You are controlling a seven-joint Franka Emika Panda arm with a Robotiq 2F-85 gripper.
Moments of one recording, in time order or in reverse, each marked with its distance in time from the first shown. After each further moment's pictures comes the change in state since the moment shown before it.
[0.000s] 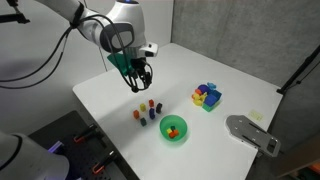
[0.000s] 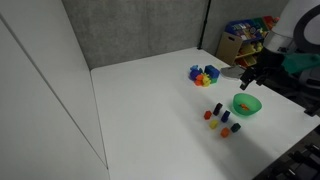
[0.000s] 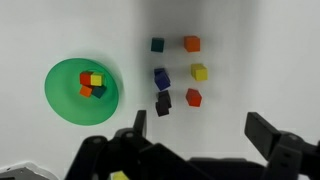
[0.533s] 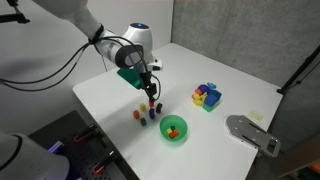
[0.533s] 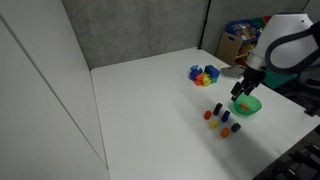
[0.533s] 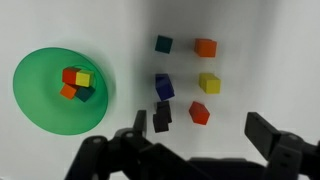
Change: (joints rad) arm -0.001 0.238 -0.012 0.070 0.000 0.118 -0.129
